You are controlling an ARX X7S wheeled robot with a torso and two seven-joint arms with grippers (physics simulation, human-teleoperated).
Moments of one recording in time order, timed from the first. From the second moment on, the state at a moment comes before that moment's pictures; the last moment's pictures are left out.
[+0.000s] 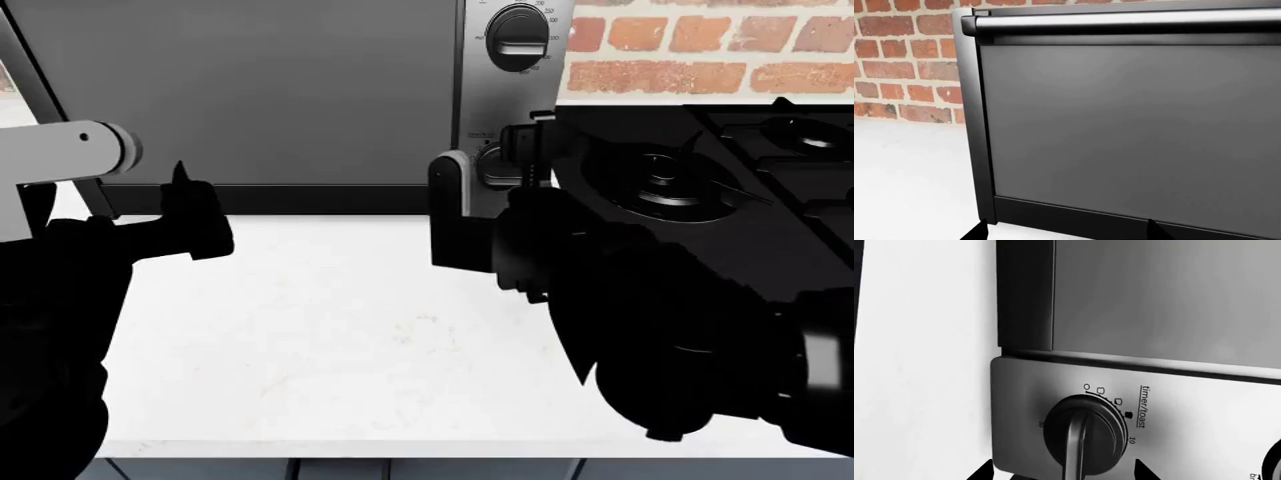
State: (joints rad) left arm -0.75 -0.65 -0.01 0.70 -1.47 -1.11 -1.23; right arm 1.58 0.50 -1.63 -0.30 0.13 1.20 -0.13
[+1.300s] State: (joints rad) left arm -0.74 -0.66 0.01 0.70 -1.47 -1.08 -1.23; right arm 1.57 0.48 -1.63 -0.25 0.09 1.19 -0.11
